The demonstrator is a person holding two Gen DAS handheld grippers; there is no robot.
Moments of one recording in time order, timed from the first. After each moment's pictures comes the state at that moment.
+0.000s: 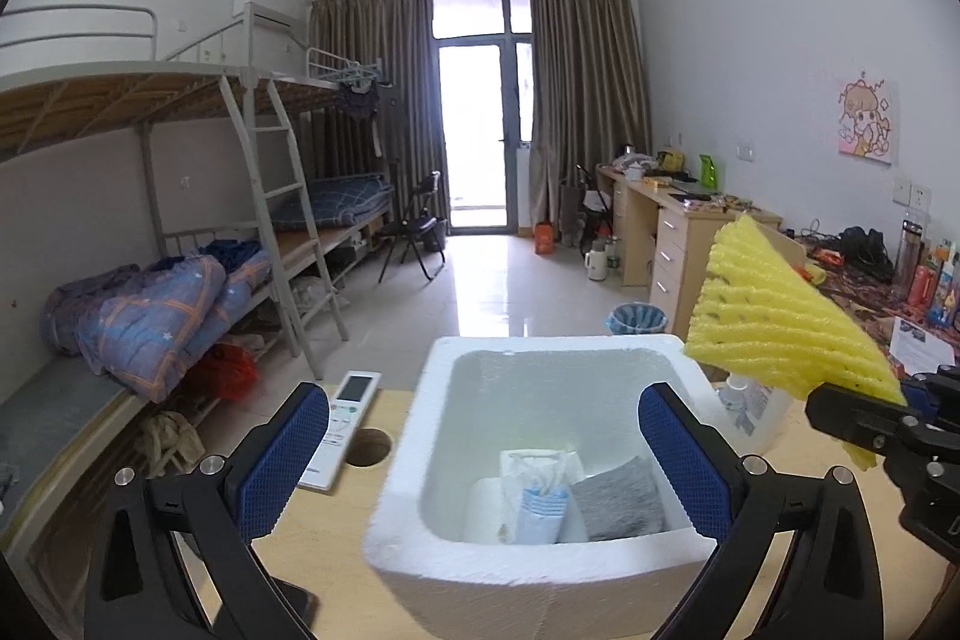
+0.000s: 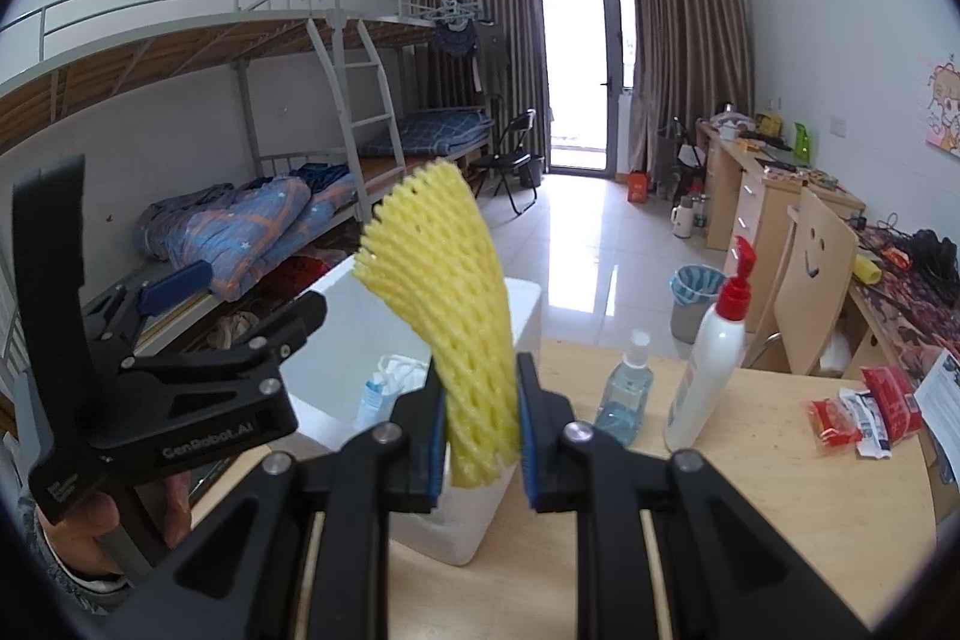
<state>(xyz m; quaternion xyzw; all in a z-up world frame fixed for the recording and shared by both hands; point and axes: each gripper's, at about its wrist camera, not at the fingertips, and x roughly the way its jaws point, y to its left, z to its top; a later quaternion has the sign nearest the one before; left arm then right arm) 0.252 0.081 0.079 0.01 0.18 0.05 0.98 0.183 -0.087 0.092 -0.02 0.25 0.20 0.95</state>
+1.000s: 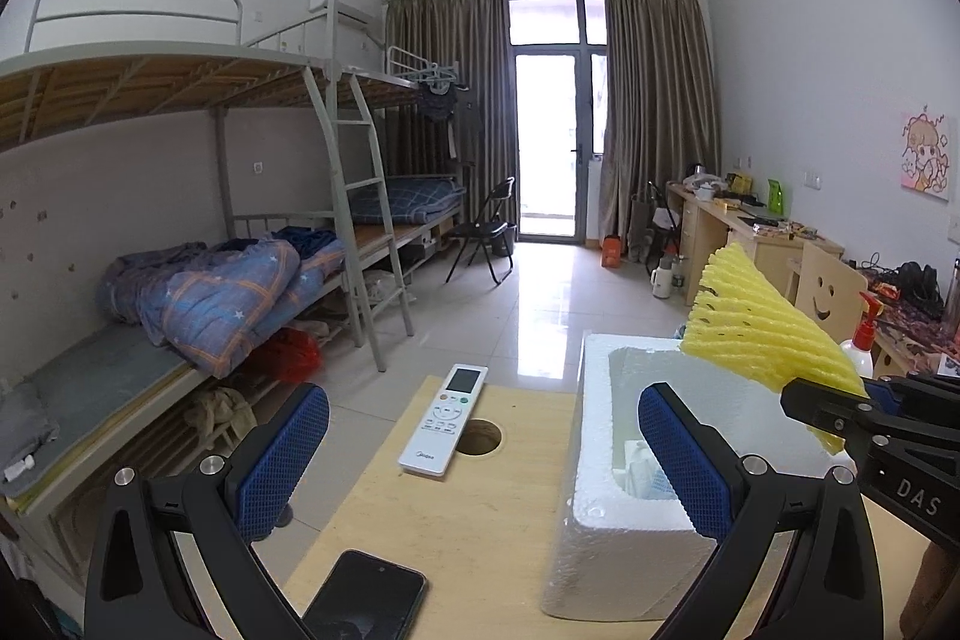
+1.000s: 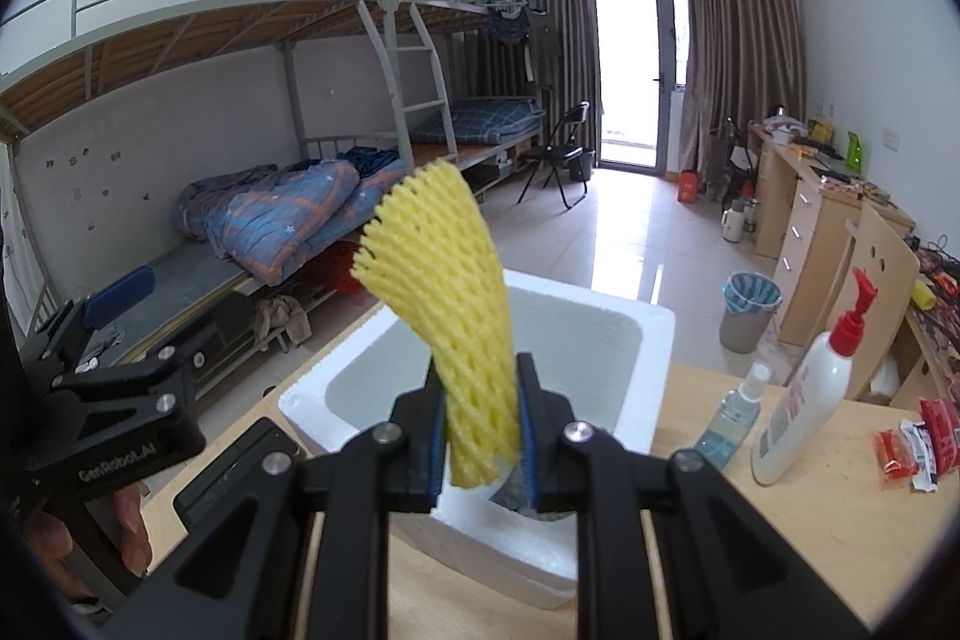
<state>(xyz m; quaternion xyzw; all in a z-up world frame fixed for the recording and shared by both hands) 0.215 0.150 0.083 -0.01 0.17 0.13 0.98 0.200 -0.030 0.087 -0.04 0.26 0.26 0.93</state>
